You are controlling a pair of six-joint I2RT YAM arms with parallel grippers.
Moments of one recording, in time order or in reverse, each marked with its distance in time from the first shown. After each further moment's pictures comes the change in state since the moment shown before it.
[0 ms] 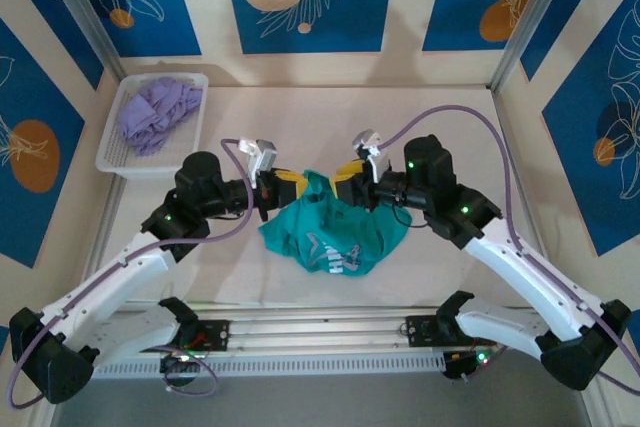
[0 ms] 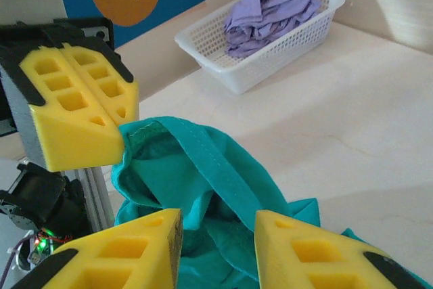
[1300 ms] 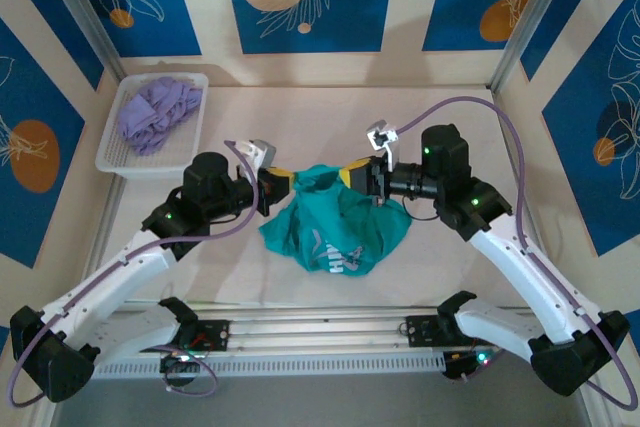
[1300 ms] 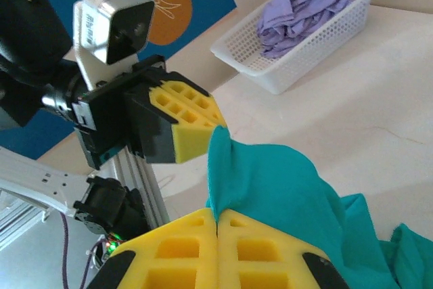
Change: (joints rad) left arm -0.001 0.011 0.014 -0.184 -0.291 0.082; right arm -0.144 0.014 0.036 -0.007 -0.262 0.144
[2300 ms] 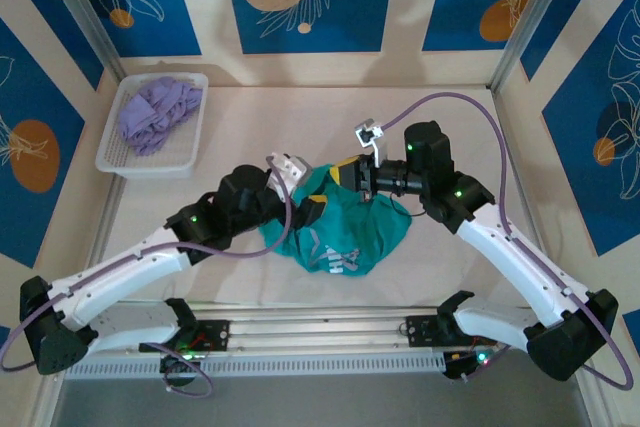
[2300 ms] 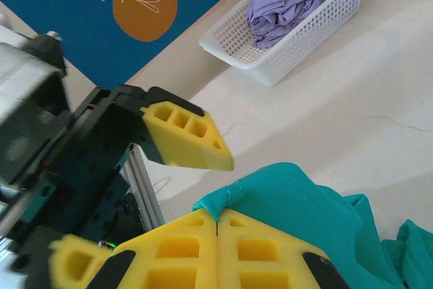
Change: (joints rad) left arm -0.280 0.101 0.087 -0.079 -0.372 0.185; right arm 0.044 0.080 0.000 0.042 0.065 0.041
